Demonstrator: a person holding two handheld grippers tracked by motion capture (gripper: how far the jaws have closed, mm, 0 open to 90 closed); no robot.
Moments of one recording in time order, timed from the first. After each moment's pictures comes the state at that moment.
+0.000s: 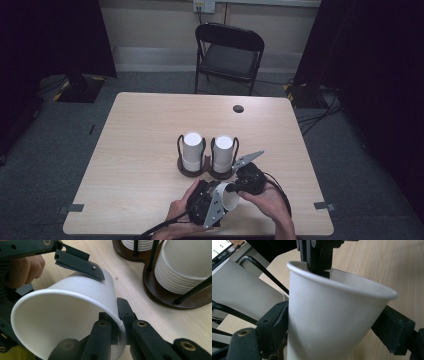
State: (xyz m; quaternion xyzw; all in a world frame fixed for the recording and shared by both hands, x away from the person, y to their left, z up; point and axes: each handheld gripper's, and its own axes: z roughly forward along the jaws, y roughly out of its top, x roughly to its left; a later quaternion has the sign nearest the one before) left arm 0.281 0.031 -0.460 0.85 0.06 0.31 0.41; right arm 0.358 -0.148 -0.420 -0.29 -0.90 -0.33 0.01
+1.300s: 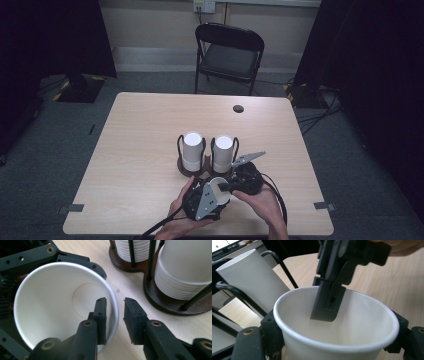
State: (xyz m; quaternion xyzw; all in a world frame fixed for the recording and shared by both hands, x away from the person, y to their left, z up) left arm 0.291 0.044 -0.459 0.82 0.15 0.28 0.48; right arm 0.355 -0.143 -0.422 -0.34 -0.86 -0.37 0.00
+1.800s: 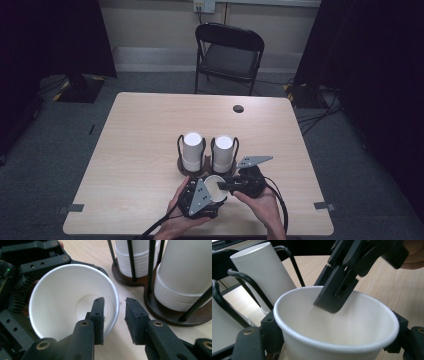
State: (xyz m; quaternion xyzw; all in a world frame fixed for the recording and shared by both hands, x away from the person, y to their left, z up) left arm 0.293 0.055 -0.460 0.80 0.20 0.26 0.51; right arm 0.345 -0.150 -0.421 -0.34 -0.83 -0.44 -0.02
